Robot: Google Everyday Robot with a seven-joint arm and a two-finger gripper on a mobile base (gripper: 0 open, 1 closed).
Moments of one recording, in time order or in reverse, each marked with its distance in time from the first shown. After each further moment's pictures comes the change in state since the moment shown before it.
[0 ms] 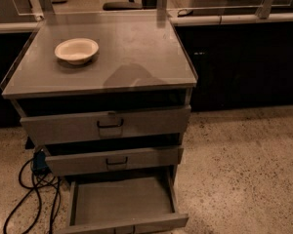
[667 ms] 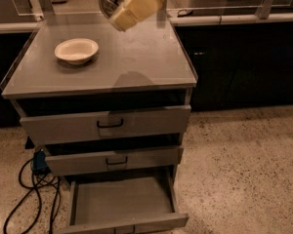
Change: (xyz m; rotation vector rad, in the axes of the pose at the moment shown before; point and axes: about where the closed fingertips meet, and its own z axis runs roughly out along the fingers) arm 0.030 0.045 -0.001 -0.125 0.076 -0.105
